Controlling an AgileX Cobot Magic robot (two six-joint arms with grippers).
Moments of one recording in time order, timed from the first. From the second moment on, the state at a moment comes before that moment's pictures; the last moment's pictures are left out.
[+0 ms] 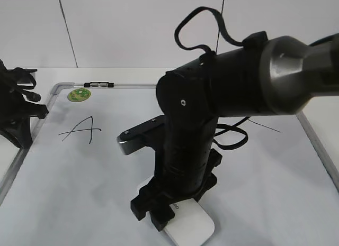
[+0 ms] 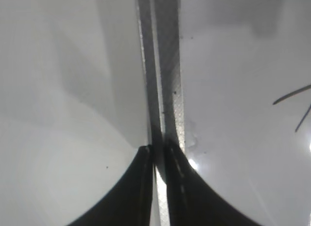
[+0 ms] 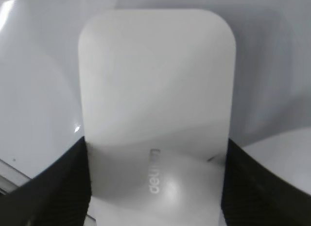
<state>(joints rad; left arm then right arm) -0.08 2.04 -1.39 -0.12 1.04 0.07 0.83 1.93 -1.28 0.10 0.97 0.09</state>
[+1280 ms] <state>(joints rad) -0.08 2.04 -1.39 -0.14 1.05 0.07 0.30 1.76 -1.01 0.11 0.88 0.11</state>
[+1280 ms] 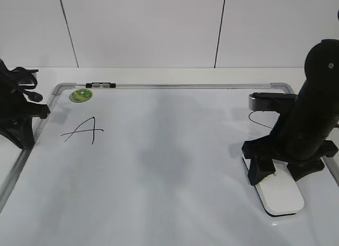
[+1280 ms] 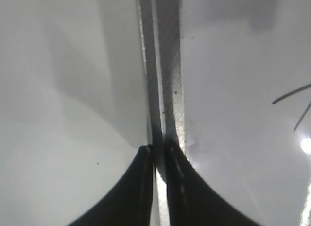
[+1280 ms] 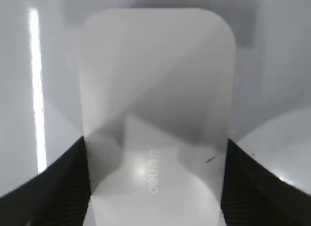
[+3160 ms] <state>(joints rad) -0.08 2.04 -1.39 -0.15 1.06 0.07 0.61 1.82 -1.31 0.24 1.01 0.07</state>
